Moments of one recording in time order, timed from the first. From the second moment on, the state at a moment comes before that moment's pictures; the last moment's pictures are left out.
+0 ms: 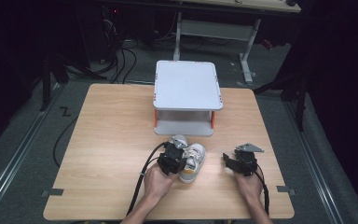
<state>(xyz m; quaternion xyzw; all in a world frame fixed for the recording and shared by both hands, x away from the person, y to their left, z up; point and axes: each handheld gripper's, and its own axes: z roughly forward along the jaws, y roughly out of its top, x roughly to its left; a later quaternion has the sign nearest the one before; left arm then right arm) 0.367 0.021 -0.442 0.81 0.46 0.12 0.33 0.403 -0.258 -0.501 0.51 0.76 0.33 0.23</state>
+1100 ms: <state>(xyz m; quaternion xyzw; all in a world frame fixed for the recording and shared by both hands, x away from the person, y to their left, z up) 0.393 0.032 -0.420 0.81 0.45 0.14 0.36 0.410 -0.241 -0.428 0.43 0.78 0.43 0.16</state>
